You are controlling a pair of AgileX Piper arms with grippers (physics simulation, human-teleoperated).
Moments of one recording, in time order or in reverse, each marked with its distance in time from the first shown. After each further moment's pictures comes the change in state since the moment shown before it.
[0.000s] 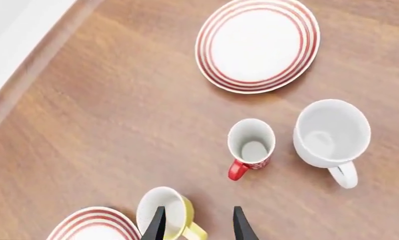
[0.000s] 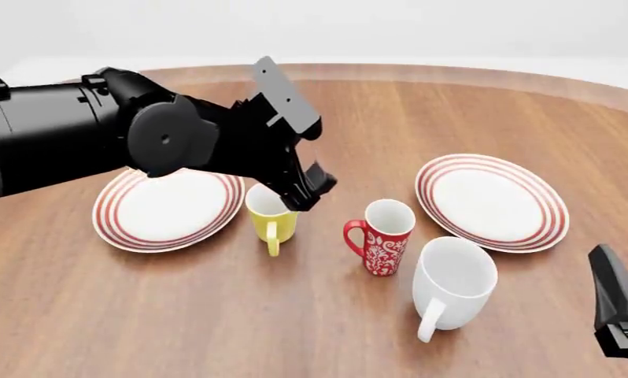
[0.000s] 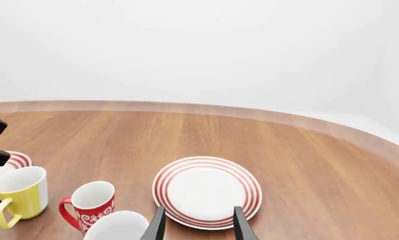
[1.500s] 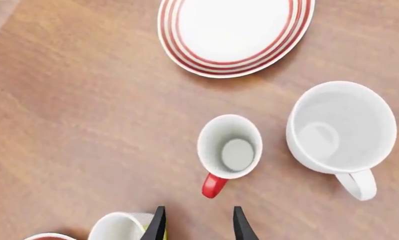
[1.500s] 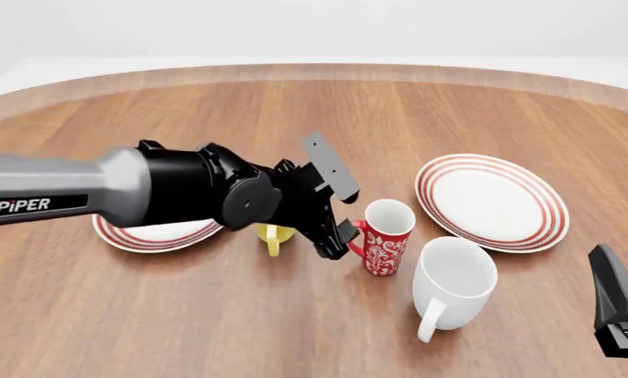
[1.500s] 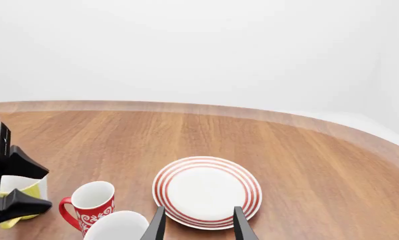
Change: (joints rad) left arm -0.049 0.243 0.041 -0.186 0.011; right arm 0.000 0.000 0.000 0.000 0.000
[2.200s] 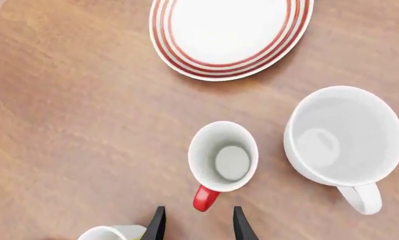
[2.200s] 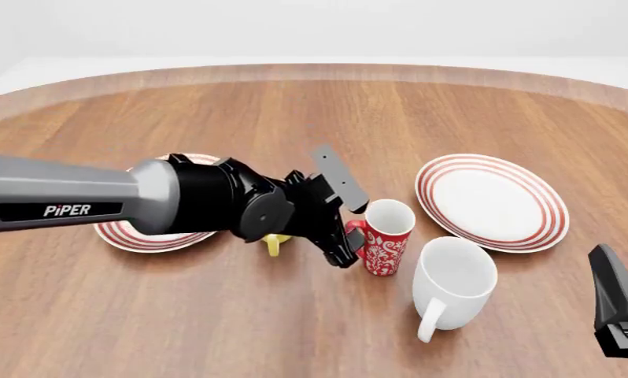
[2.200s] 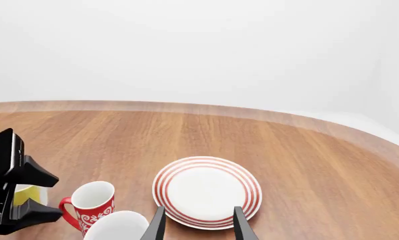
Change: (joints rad) left arm -0.016 0.068 -0.006 -0.064 -0.020; right arm 0.000 0.000 0.000 0.000 0.000
